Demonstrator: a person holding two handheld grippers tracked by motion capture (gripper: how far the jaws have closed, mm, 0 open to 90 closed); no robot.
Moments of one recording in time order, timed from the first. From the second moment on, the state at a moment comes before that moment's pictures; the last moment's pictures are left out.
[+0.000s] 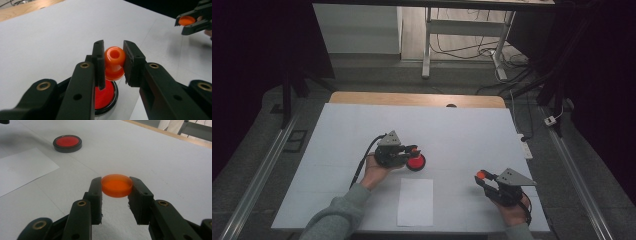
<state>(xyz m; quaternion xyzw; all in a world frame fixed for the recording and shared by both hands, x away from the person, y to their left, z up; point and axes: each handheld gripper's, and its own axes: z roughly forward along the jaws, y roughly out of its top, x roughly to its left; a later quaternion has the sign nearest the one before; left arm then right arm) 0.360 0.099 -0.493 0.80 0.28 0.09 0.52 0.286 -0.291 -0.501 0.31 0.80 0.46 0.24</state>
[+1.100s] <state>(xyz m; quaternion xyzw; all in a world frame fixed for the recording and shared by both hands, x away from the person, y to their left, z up) 0.330 0.103 -0.469 0.82 0.22 0.06 0.52 0.285 -0.290 -0.502 0.31 0.80 0.46 0.24</state>
